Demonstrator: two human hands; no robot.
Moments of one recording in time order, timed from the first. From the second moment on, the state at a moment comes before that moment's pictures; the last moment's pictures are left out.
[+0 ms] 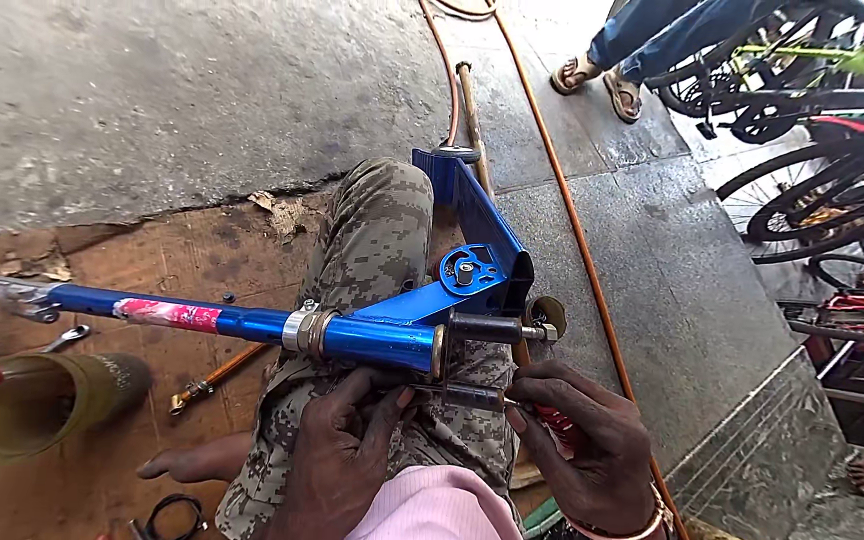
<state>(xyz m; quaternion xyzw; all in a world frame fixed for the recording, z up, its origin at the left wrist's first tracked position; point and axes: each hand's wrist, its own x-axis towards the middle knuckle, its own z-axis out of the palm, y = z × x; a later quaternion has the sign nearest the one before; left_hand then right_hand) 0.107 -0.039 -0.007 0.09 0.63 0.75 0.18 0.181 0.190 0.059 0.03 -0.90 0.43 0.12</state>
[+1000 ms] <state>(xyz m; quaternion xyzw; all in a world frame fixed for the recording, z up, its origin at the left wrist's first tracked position) 0.096 -0.044 -0.014 0.13 0.56 0.79 0.23 0.174 0.198 0.072 0.02 -0.91 0.41 0.04</state>
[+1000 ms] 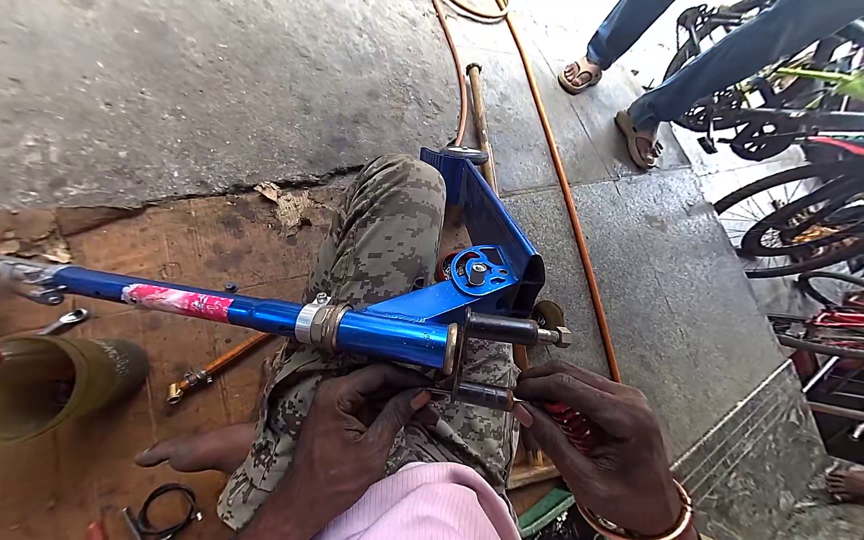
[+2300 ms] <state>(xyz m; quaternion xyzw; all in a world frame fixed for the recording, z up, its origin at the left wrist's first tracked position) 0.045 0.003 -0.034 0.16 -0.02 0.80 0.58 0.217 0.237 0.024 -0.26 -0.67 0.70 0.02</state>
